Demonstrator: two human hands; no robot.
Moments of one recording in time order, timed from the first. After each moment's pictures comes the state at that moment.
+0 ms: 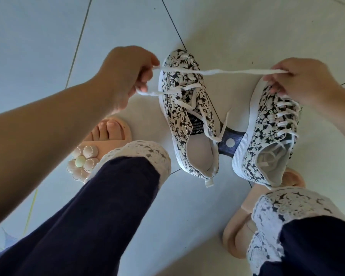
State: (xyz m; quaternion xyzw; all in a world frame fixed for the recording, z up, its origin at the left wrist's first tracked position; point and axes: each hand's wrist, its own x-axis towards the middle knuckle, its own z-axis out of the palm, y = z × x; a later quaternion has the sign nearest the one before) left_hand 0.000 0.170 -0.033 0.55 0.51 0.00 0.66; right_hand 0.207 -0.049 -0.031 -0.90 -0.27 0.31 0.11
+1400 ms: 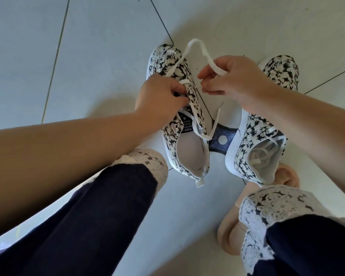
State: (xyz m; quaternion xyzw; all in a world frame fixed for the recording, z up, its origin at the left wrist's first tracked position) left_hand 0.024 0.097 -0.058 0.78 0.41 -0.08 0.46; right_hand 0.154 0.001 -0.043 -0.77 -0.17 0.48 0.38
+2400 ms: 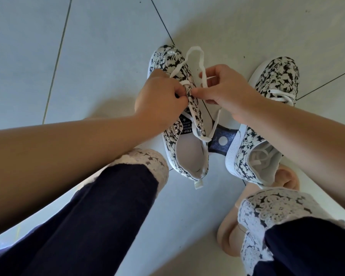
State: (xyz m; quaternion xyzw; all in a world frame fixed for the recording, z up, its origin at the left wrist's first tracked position) left_hand 0.023 0.096 -0.053 0.84 0.38 -0.08 0.37; right_hand 0.137 0.003 -0.062 -0.80 -0.13 0.46 0.35
